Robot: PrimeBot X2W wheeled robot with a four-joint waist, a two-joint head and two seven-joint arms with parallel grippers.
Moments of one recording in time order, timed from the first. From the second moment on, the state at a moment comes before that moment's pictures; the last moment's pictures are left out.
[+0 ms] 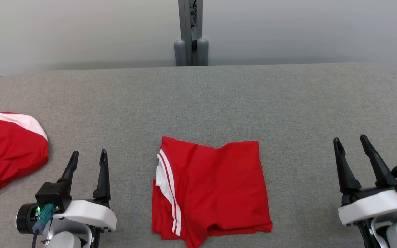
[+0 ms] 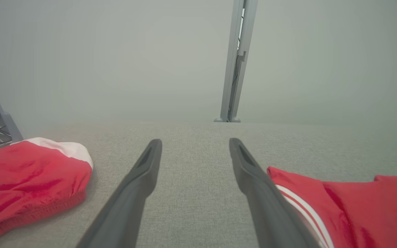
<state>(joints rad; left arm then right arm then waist) -0.15 0.14 -0.13 0.32 -0.29 0.08 -0.26 -0.14 -0.17 0.08 0.20 0.33 0.13 -0.23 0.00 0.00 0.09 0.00</state>
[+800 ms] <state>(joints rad) -0.11 0.15 -0.16 0.29 -0.30 0.10 -0.25 -0.01 -0.14 -0.02 0.13 0.24 0.13 -0.13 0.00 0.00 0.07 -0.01</state>
